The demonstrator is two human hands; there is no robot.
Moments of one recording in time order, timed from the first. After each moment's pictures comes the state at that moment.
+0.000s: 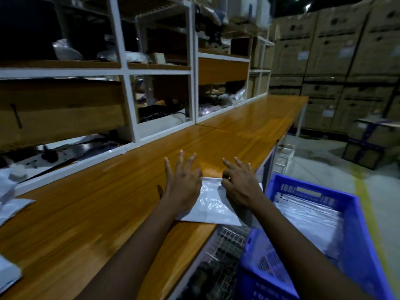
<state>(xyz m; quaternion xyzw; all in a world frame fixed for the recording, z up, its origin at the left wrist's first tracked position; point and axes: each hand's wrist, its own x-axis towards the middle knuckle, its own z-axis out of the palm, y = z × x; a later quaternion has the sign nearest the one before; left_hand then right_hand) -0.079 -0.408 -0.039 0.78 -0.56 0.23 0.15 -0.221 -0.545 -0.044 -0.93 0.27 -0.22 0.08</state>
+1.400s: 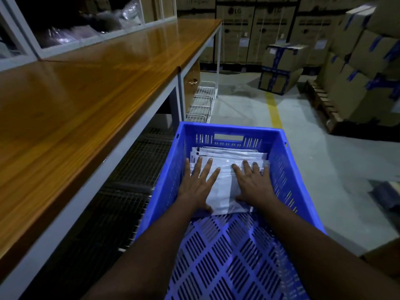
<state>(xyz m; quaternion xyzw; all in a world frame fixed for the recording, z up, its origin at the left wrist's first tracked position) -0.245 -0.748 -0.291 0.62 -0.77 0.07 -0.13 -0.431 -0.796 -0.289 -0.82 0.56 0.09 -0.06</state>
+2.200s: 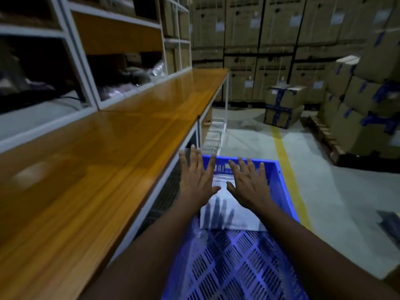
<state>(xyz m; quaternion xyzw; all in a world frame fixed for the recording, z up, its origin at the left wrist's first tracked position) -0.239 -0.656 -0.118 0.71 -0.66 0.24 -0.03 -0.397 -0.714 -0.158 -0.83 0.52 -0.14 -0.12</state>
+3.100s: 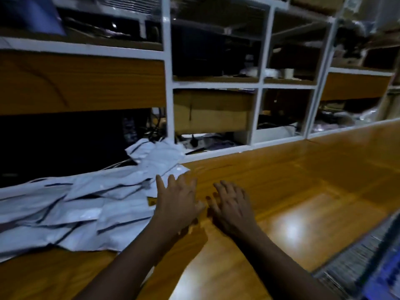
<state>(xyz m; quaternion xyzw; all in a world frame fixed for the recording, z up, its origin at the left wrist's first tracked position) -0.022 -0.070 -0.010 0.94 -0.27 0.21 0.00 -0.060 -0.242 -0.064 -0.97 0.04 -0.25 0.03</state>
